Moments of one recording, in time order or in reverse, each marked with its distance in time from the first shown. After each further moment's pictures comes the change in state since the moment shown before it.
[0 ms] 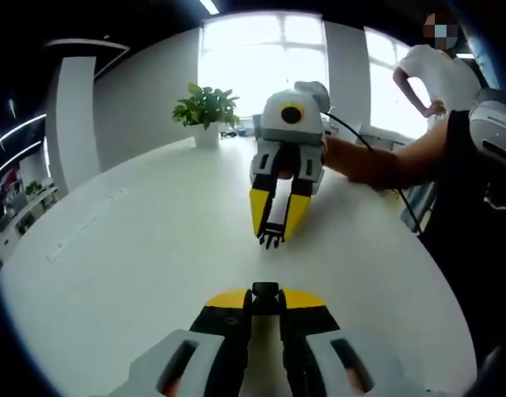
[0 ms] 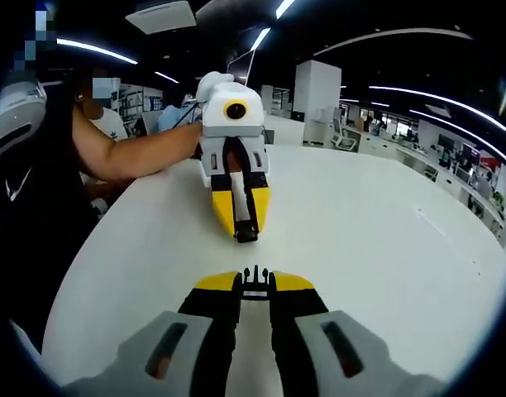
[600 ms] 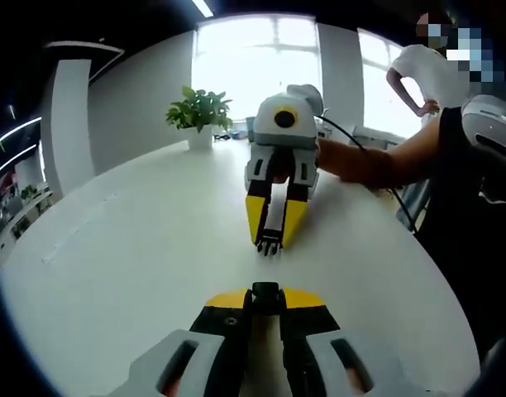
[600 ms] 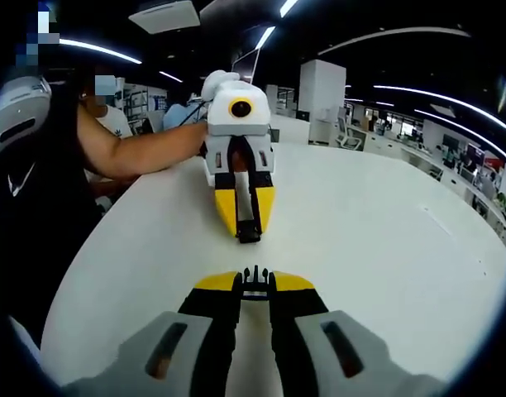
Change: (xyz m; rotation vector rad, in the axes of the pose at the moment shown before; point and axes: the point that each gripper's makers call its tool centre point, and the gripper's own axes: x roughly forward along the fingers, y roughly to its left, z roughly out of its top) left arm 0.004 -0.007 -0.002 0.018 -0.015 -0.033; right arm 0.004 0.007 -0.005 -0.005 0.003 0.028
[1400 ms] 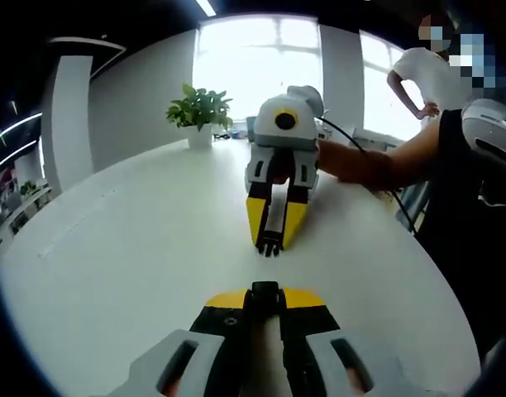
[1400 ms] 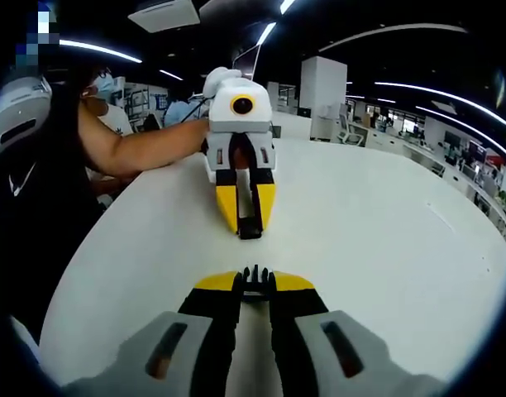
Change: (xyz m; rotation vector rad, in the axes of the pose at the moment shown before) left arm 0.001 -0.001 -0.003 -0.022 -0.011 -0.009; right arm 0.002 0.002 -0.006 0.007 0.010 0.012
